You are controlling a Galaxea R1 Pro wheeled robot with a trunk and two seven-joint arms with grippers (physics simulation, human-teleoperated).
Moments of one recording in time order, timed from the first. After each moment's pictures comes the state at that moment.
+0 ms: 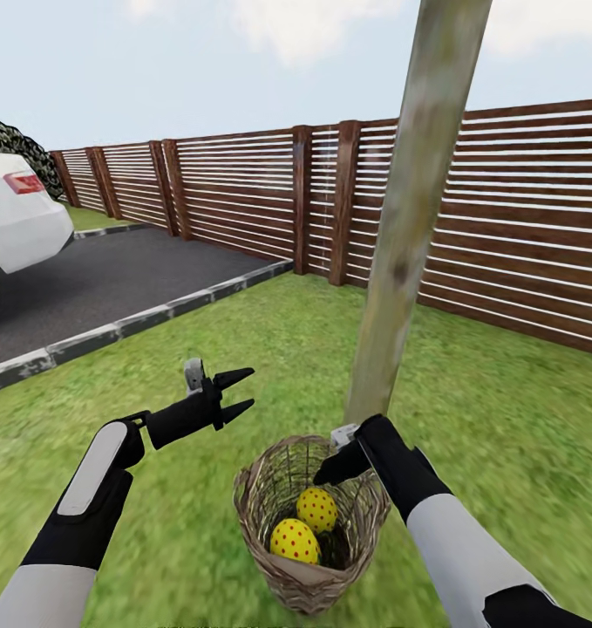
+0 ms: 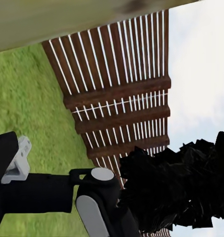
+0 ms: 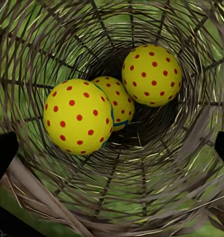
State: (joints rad) left arm -0.55 0.09 0.00 -1.36 1.55 1.01 -0.02; right arm -0.78 0.12 0.15 -0.75 0.40 0.98 0.60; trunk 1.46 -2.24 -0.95
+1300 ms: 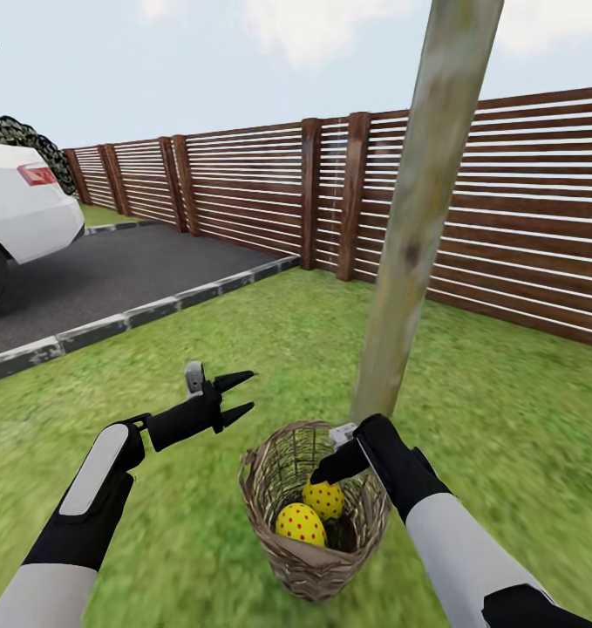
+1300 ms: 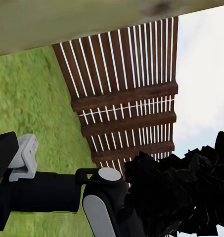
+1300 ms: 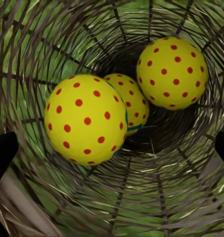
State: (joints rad) left arm -0.55 0.09 0.00 -1.33 1.55 1.01 -0.02; right arm -0.78 0.13 0.15 -0.75 0.38 0.98 0.61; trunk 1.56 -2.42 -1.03
